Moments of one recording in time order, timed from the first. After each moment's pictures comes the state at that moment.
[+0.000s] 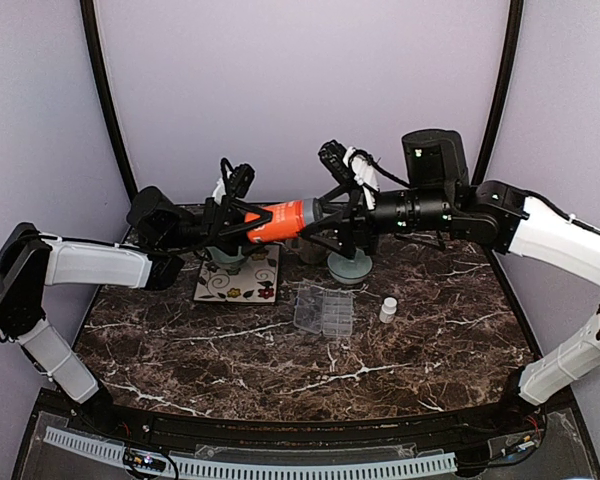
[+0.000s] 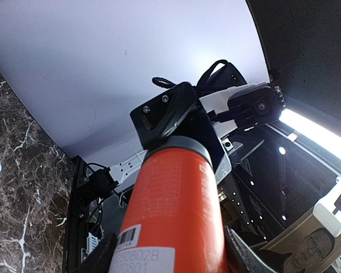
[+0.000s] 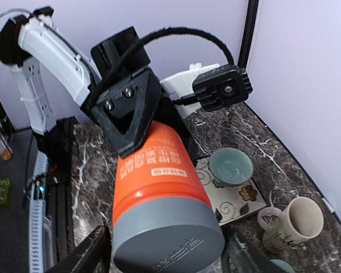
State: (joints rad) left arm -0.61 1.59 0.89 1.17 1.09 -1.46; right arm 0.96 1.36 1.37 -0.33 -0.31 -0.14
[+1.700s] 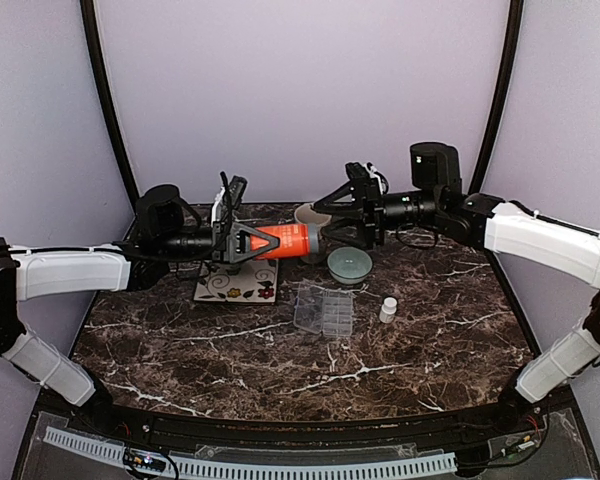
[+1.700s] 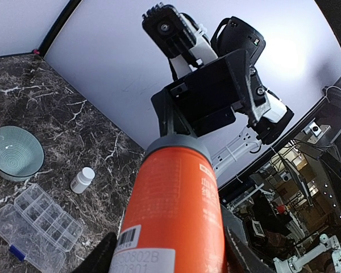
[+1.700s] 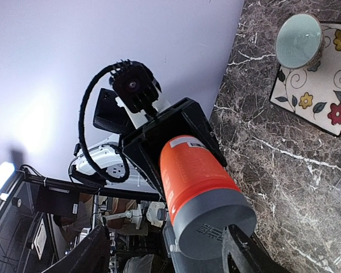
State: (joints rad) left arm -0.62 1.43 0.86 0.52 0.89 -0.71; right arm 0.70 1.45 1.21 -0.02 -0.83 1.08
